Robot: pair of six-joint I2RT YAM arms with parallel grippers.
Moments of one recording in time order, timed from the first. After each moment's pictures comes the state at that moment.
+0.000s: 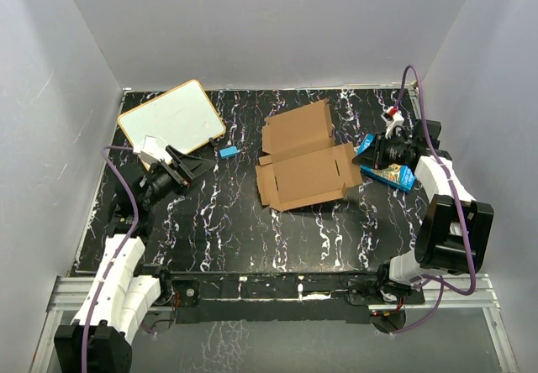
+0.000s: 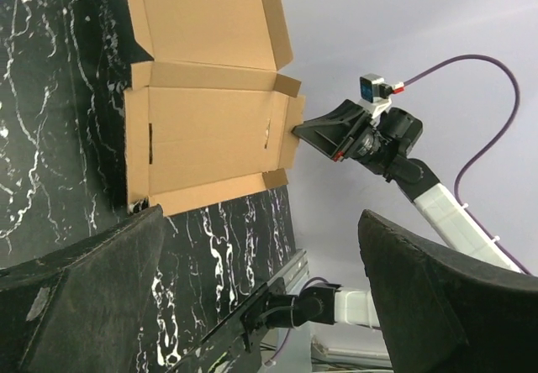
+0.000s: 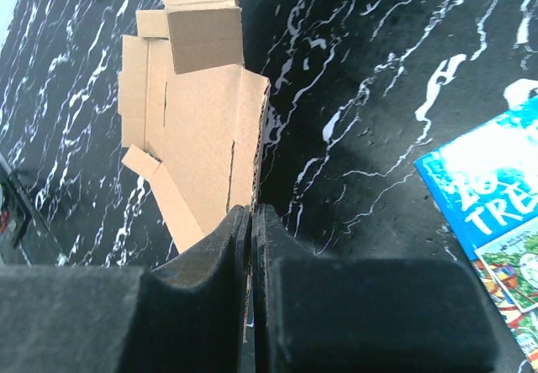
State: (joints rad) left arm -0.03 0.75 0.52 0.05 0.67 -1.05; right arm -0.26 1.46 0.95 -0.32 -0.96 -0.13
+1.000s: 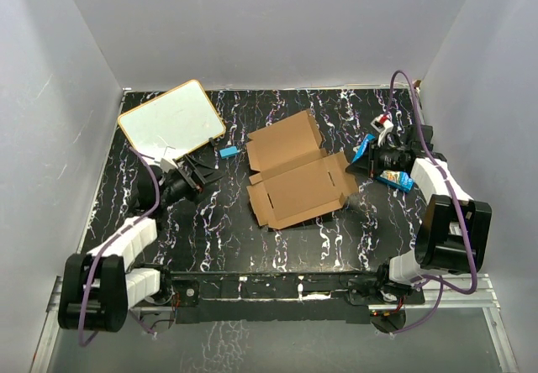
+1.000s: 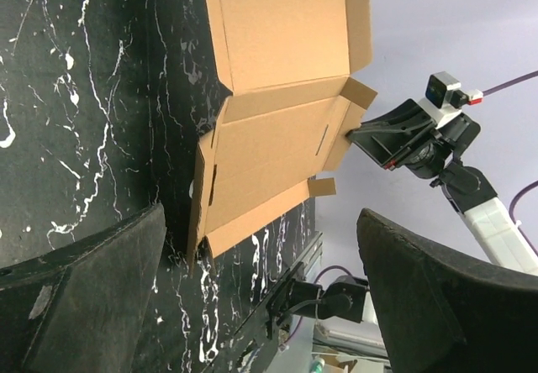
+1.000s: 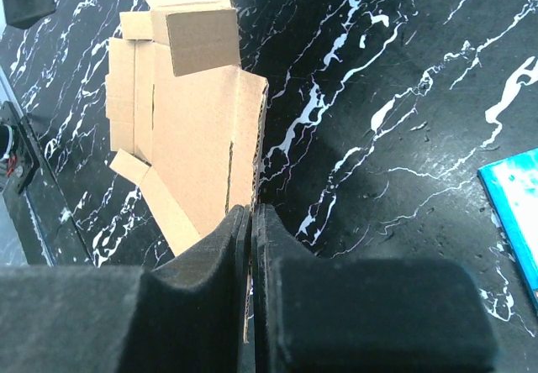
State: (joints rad) left arm -0.07 1.08 0.34 0.39 0.69 -1.06; right arm -0.23 1.46 0.92 -0.41 -1.06 -0.31
